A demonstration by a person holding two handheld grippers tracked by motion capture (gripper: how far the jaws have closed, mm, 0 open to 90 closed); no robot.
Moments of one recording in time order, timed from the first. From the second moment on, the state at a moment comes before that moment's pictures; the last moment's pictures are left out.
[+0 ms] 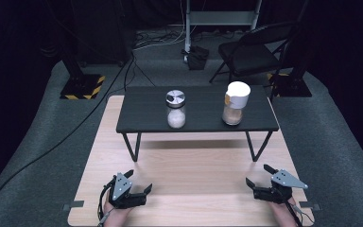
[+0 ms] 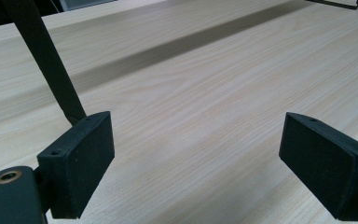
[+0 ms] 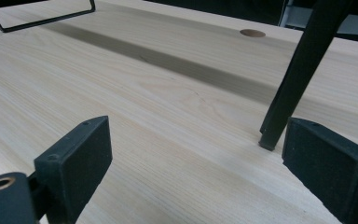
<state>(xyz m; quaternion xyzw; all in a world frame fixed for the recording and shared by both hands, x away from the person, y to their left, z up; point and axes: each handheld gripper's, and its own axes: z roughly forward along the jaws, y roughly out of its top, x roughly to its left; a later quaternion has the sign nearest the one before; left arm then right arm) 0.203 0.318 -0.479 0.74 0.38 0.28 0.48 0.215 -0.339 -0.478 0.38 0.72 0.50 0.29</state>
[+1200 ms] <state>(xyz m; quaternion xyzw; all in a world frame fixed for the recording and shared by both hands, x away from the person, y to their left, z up) 0.204 0.320 -0.479 0.74 0.38 0.27 0.48 0.214 -0.341 -0.479 0.40 0.72 0.49 0.29</state>
